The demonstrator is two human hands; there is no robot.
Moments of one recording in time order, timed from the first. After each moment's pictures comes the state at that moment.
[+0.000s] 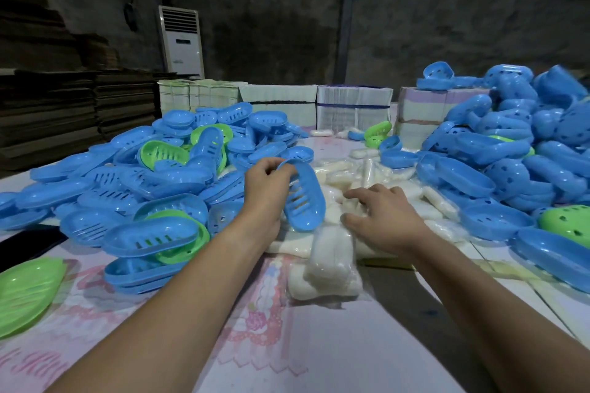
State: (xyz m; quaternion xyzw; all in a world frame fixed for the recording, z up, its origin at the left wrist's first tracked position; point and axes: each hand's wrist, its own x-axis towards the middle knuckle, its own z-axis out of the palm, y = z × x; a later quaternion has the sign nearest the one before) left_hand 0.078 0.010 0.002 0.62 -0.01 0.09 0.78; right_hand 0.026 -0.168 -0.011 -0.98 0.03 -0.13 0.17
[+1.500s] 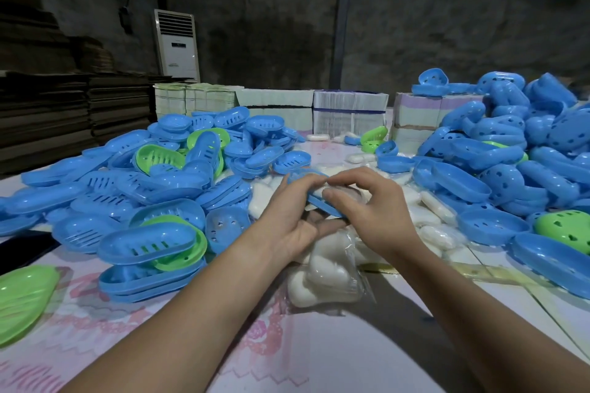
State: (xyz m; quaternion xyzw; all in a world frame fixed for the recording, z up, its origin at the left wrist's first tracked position) left_hand 0.048 -0.005 0.010 0.44 -0.02 -0.20 0.88; right_hand 0.016 -0.137 -0.002 -0.81 -0.13 -0.35 0.46
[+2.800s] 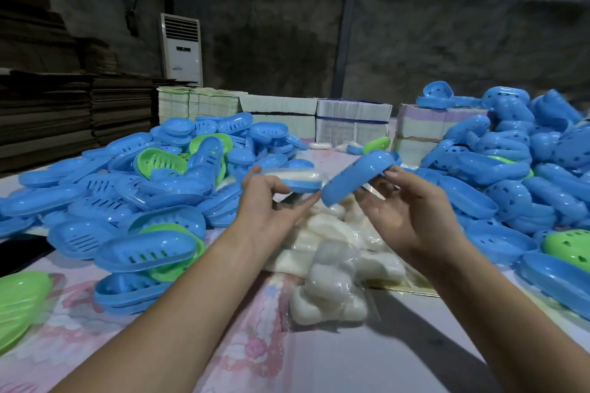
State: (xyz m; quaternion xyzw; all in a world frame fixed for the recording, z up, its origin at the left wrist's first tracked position) left_hand 0.066 0.017 0.025 0.24 0.03 -0.09 0.97; right_hand 0.011 -0.158 0.027 -0.38 -0.14 -0.04 0.91
